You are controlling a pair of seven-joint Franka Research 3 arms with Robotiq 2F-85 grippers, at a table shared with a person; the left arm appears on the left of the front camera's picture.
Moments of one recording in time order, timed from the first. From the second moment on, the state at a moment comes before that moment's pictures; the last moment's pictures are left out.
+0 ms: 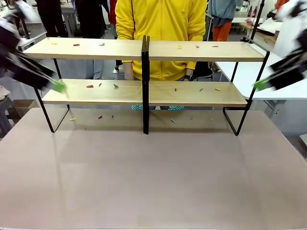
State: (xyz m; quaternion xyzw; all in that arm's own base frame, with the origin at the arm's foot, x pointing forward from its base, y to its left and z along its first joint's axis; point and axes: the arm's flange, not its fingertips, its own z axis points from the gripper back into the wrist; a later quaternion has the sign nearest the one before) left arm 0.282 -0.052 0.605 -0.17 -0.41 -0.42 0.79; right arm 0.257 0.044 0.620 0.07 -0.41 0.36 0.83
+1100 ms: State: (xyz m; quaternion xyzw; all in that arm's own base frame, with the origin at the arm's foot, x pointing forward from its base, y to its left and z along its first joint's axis) left arm 0.285 0.015 0.626 -0.17 -0.49 -0.28 0.81; right arm 0.289 0.022 0.616 0.06 -0.45 0.31 0.83
